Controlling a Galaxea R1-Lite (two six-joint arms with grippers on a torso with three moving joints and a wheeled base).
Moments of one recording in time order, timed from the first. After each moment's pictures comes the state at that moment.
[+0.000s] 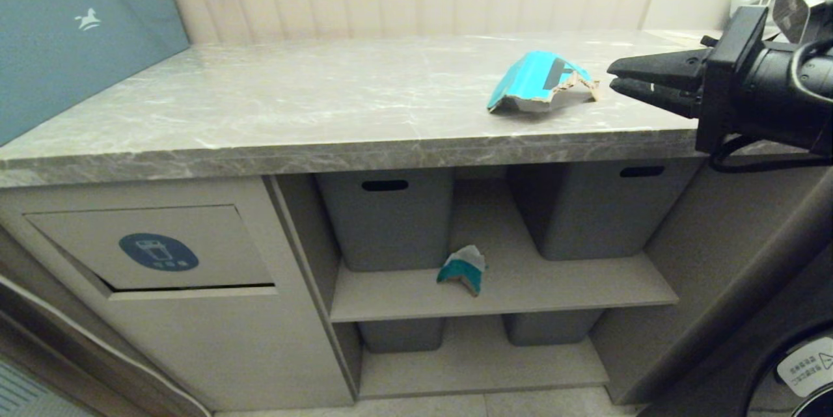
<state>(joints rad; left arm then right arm) 0.00 0.00 -0.01 0.02 0.00 0.00 0.37 1.41 -1.16 -0.27 0.27 0.82</state>
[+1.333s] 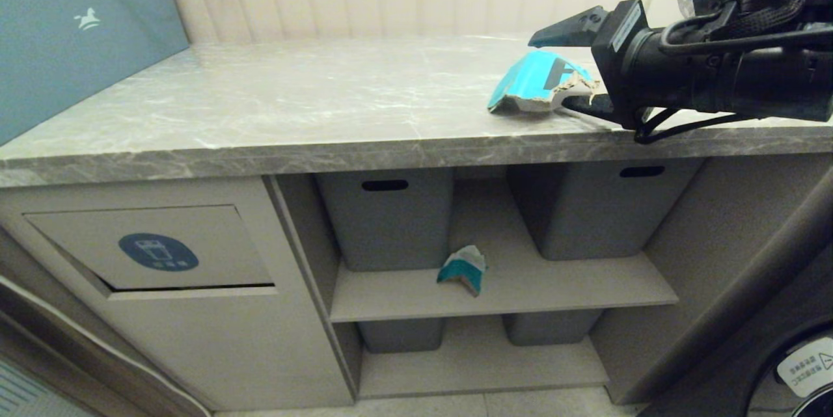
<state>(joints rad) 0.00 0.00 -0.01 0.03 0.00 0.00 0.45 1.65 -1.54 -0.01 0.11 0.82</state>
